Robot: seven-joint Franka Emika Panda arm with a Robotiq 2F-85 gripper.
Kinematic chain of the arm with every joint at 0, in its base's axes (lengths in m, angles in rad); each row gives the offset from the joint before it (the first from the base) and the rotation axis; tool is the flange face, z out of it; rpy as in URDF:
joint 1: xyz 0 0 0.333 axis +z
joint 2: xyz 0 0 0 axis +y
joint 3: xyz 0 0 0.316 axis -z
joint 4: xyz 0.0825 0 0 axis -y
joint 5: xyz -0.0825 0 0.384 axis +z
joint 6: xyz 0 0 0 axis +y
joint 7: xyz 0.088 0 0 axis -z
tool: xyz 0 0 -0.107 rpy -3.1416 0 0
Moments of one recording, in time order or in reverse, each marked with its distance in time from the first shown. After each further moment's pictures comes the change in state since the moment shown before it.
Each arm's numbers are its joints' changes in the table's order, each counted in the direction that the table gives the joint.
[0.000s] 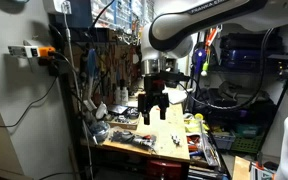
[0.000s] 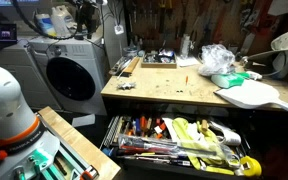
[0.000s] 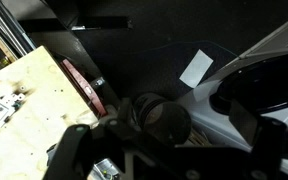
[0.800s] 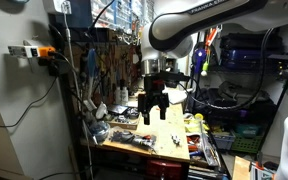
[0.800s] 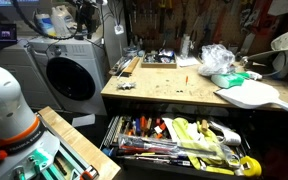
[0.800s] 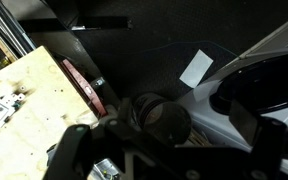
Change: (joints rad) arm 0.000 0.000 0.000 0.000 0.000 0.000 0.000
